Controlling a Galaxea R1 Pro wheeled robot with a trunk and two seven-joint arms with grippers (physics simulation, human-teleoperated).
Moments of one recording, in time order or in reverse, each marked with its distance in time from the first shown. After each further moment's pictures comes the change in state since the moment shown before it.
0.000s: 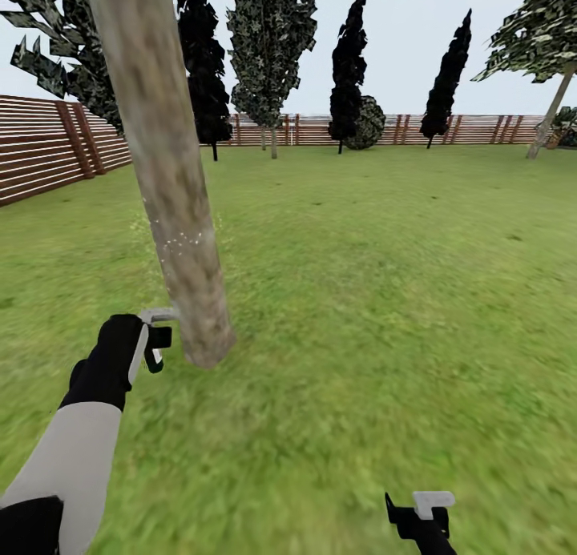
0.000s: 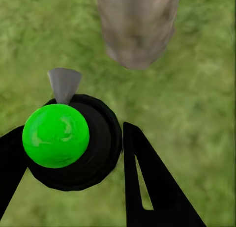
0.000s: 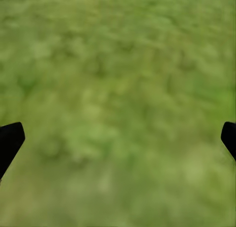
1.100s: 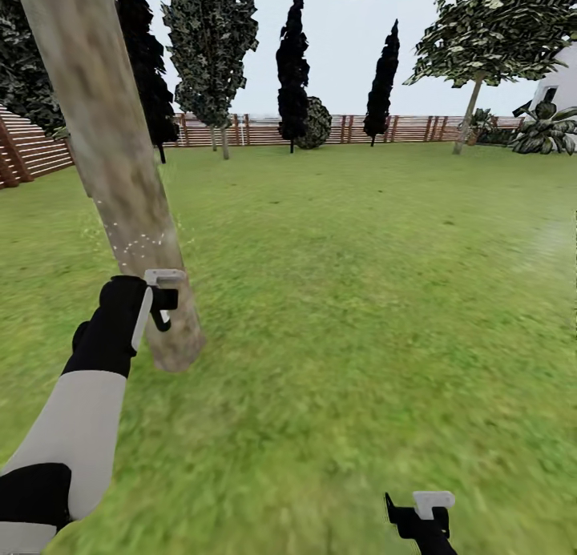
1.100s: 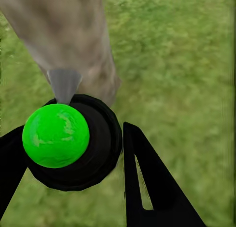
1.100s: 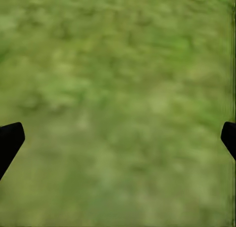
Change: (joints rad) left arm -0.125 -0.006 -0.085 -0.081 0.022 0.049 -0.003; right arm 0.000 -0.001 0.000 0.000 -0.001 0.000 0.000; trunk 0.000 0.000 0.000
